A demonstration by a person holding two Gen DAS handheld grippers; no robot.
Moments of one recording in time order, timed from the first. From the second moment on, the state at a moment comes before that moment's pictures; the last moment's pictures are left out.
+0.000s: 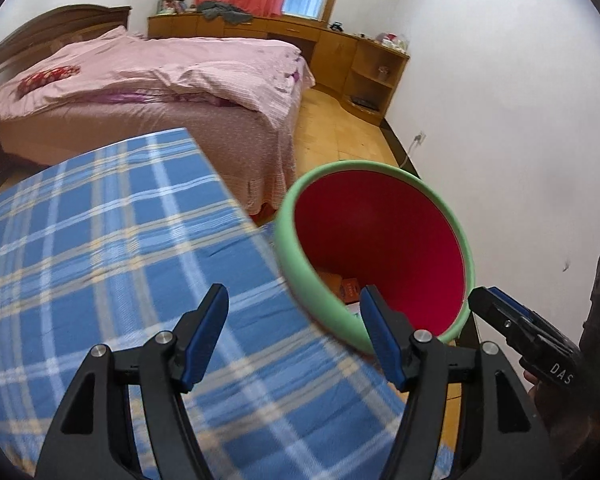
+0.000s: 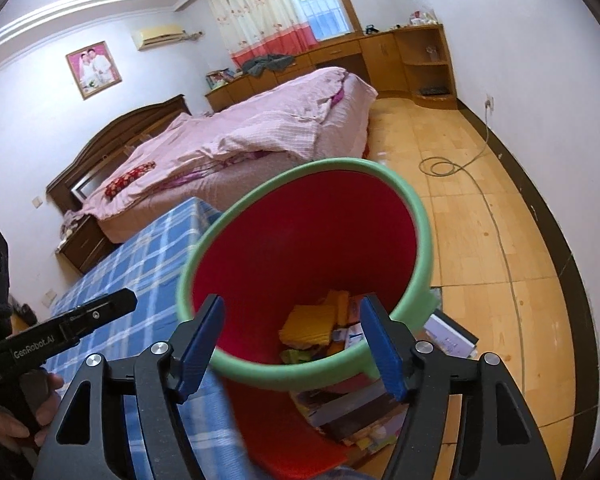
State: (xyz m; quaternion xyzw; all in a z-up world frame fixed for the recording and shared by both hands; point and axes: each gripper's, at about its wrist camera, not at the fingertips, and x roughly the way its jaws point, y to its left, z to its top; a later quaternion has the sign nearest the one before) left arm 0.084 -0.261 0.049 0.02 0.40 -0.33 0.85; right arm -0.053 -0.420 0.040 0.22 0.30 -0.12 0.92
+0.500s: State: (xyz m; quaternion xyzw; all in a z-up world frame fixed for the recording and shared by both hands) left arm 0.049 -0.156 0.062 0.00 0.40 -0.24 0.89; right arm -0.064 -0.337 0.059 0.20 0.31 -0.05 0.93
